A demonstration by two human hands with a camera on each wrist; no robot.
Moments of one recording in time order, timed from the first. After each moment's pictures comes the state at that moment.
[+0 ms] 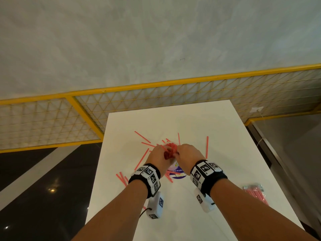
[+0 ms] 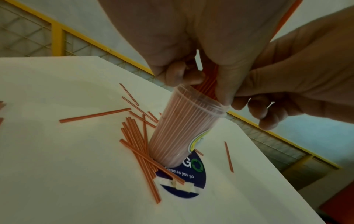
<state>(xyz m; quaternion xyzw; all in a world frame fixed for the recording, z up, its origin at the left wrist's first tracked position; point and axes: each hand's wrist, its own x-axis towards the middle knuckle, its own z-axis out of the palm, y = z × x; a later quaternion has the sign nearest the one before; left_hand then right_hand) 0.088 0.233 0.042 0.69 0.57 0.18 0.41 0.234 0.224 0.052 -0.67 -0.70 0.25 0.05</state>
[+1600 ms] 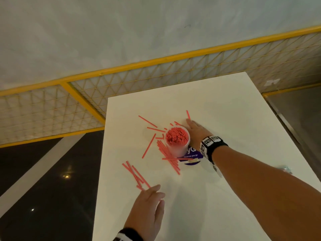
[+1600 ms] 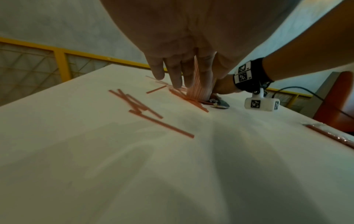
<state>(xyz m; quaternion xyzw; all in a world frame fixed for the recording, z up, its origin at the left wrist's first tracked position) -0.036 0.087 -0.046 0.79 0.54 0.12 0.27 0.253 0.293 -0.075 -0.62 -0.75 0.22 -0.02</state>
